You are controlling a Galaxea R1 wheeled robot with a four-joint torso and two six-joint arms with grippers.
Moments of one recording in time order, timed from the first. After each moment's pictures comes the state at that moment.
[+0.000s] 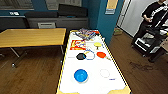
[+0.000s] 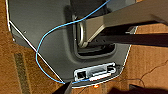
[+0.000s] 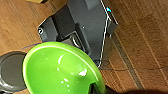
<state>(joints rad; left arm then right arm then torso) 1.49 3.01 -2.62 0.20 -0.14 -0.19 -1.46 2.11 -1.56 0.07 0.03 0.18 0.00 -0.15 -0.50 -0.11</state>
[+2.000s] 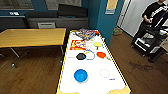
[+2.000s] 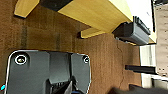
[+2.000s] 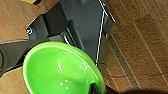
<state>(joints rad) 1.07 1.97 -1.25 0.20 -0.08 -0.45 -1.58 2.41 -1.90 0.09 0.25 0.09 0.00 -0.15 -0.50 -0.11</state>
